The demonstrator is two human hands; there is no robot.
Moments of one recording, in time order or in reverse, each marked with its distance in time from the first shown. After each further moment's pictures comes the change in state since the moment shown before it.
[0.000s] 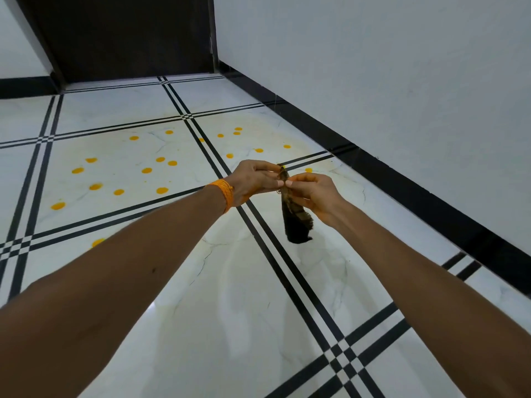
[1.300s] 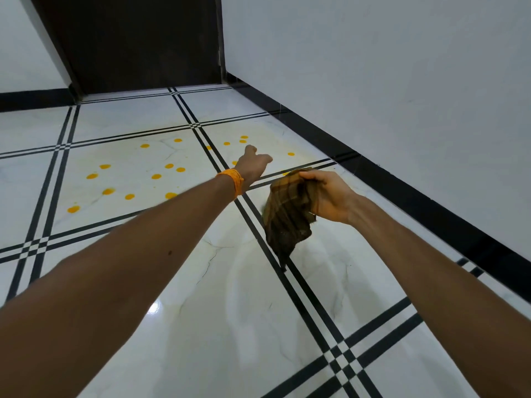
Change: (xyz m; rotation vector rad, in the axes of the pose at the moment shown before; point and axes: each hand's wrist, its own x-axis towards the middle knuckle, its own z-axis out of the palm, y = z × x) left_hand 0.013 0.032 0.001 0.397 0.334 -0.043; right_hand -0.019 -0.032 -0.016 0.205 -0.401 0.173
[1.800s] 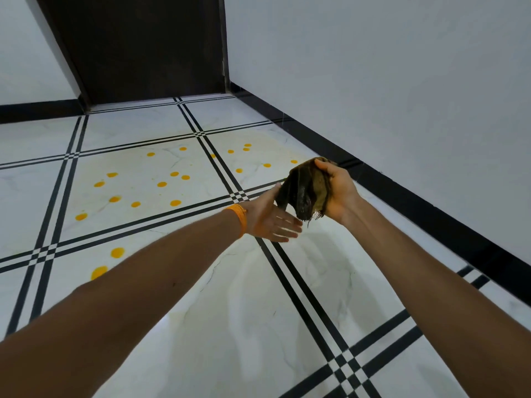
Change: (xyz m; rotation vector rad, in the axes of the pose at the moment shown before) left_hand -0.041 -0.029 0.024 -0.464 -0.616 -0.550; right_hand 0.005 -0.012 0.016 0.335 0.240 -0.119
